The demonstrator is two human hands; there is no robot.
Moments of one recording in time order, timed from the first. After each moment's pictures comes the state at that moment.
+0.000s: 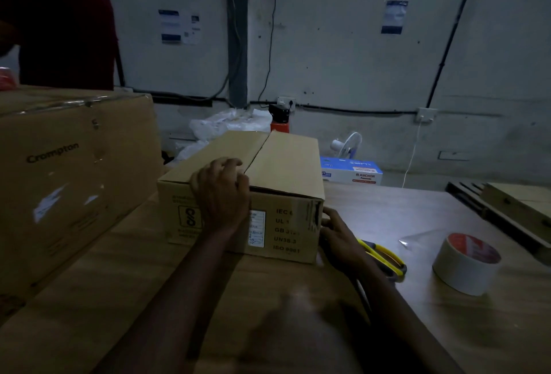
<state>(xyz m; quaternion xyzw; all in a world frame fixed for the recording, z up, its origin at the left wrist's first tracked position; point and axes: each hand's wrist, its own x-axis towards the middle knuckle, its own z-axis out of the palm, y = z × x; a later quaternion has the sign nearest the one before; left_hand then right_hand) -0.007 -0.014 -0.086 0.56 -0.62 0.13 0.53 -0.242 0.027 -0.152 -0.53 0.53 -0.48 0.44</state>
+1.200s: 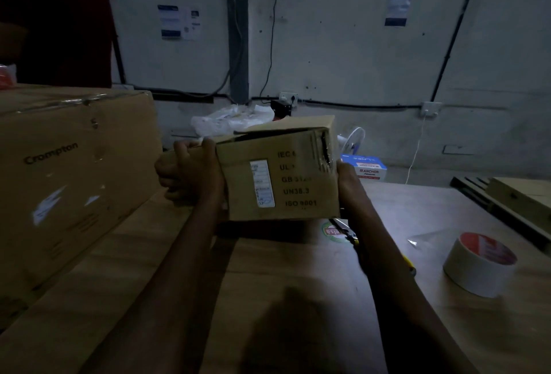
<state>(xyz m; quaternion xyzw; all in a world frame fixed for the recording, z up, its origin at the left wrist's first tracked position) 0.019 -0.044 -0.043 0.66 -0.30 -0.17 0.67 -0.240 -0.030 -0.083 -0.49 0.60 -0.54 0.33</state>
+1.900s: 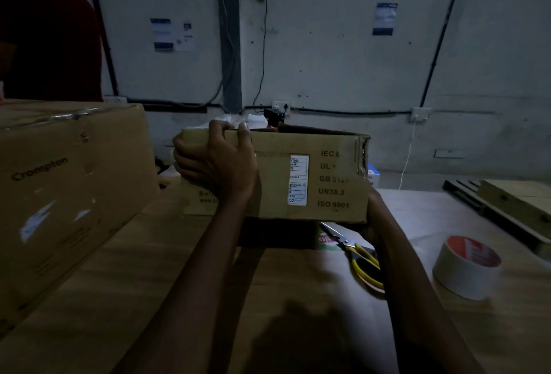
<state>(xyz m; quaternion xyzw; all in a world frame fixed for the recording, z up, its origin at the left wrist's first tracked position) -0.041 -0.026 -0.009 0.62 -0.43 -0.04 0.66 -0.260 0.041 -0.054 -0.39 0.51 -0.60 0.47</state>
